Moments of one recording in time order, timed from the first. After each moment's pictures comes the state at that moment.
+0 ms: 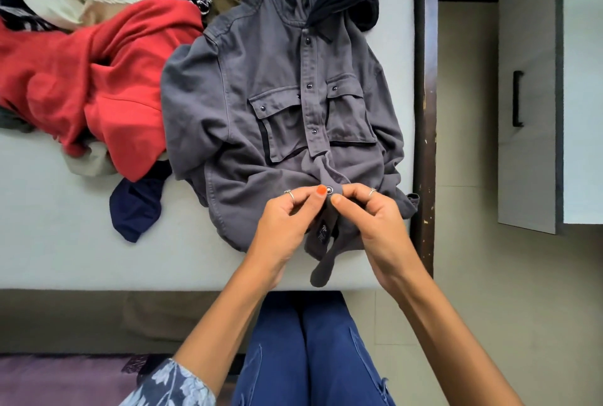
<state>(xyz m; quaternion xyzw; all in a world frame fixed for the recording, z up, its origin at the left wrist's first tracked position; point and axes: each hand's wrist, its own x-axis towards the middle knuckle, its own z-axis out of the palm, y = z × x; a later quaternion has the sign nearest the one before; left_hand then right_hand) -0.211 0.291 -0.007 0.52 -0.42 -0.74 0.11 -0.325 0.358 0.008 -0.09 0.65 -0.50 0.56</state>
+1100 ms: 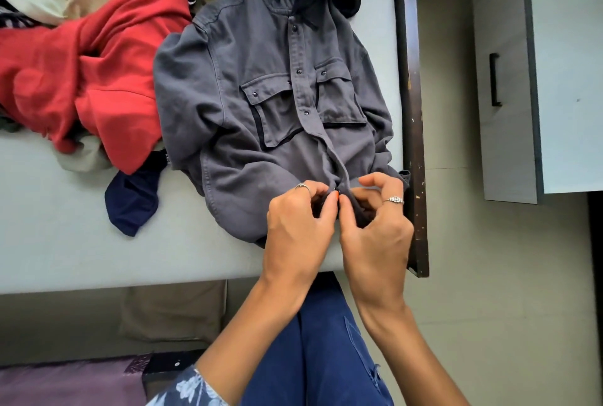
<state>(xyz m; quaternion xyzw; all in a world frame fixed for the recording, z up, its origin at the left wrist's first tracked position) -0.204 0.326 0.031 0.53 -0.70 -0.46 0.13 -0.262 0.386 0.038 -0.21 0.87 -0.41 0.17</state>
